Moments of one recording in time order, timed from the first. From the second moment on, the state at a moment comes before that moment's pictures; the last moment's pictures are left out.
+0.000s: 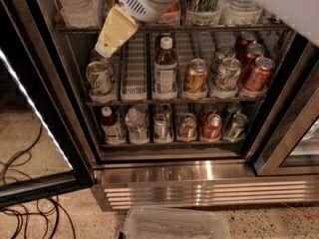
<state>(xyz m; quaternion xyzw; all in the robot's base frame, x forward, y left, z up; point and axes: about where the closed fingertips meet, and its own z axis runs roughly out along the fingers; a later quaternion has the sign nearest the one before) 0.556 0.047 1.068 -0.48 0.75 -0.04 0.45</state>
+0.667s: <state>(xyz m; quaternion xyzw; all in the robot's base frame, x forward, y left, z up) 0.523 0.066 1.100 -0.44 0.77 -0.09 0.46</state>
